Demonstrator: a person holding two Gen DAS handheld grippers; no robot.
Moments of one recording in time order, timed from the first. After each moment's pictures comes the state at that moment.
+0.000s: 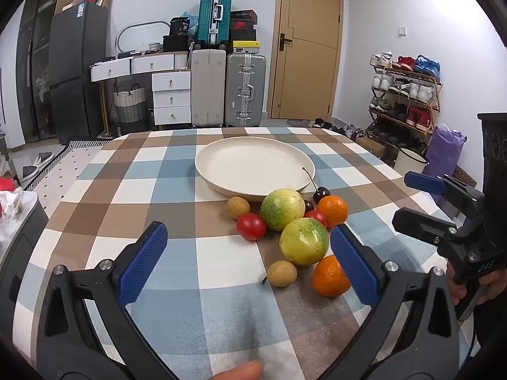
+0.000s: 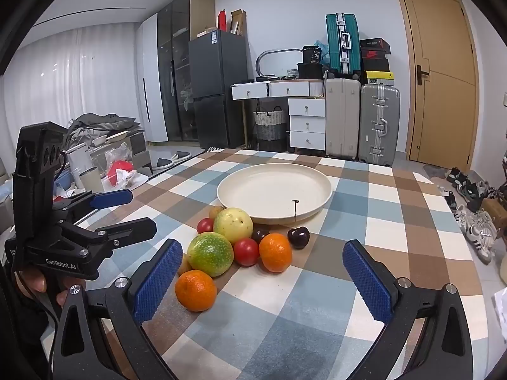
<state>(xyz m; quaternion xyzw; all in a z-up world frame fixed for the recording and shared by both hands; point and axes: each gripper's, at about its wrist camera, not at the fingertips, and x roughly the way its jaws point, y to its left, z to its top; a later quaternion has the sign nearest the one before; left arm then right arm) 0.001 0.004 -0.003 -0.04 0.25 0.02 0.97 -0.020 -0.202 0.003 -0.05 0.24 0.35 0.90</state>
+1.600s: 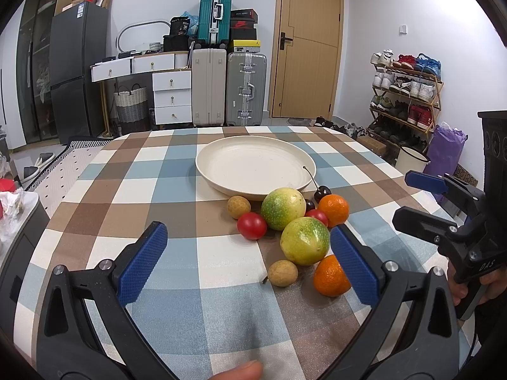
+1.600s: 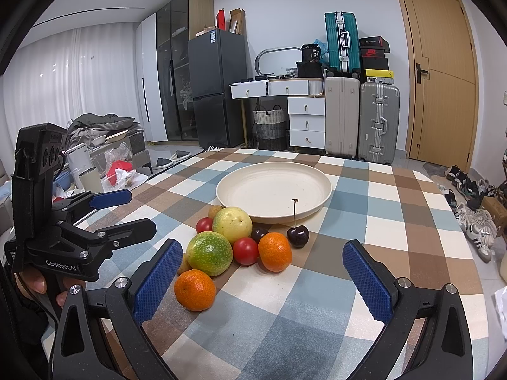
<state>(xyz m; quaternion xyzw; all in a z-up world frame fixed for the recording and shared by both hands) 0.002 0.003 -0.002 -0.04 0.25 0.02 0.97 -0.019 -0.202 0.002 -0.05 0.24 0.35 0.90</state>
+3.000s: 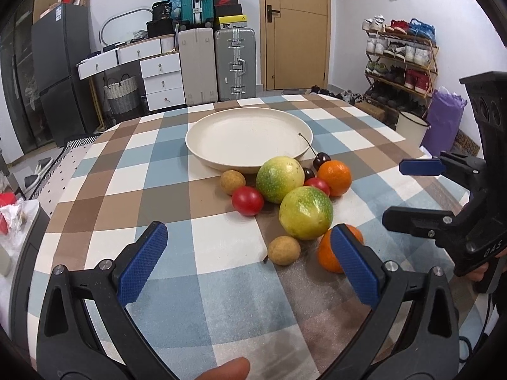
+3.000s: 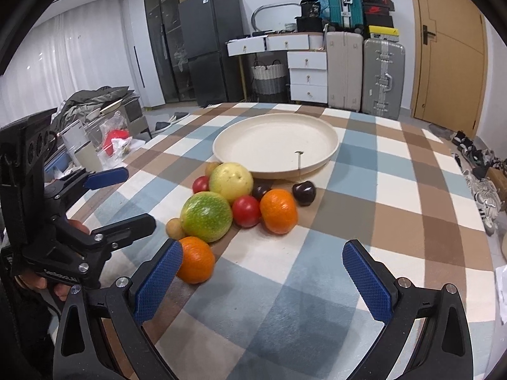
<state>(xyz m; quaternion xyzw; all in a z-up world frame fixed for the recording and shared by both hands) 0.012 -0.001 -0.016 0.01 0.32 0.01 0.95 -0.006 -0.189 -0.013 -0.07 0.36 0.35 0.86</state>
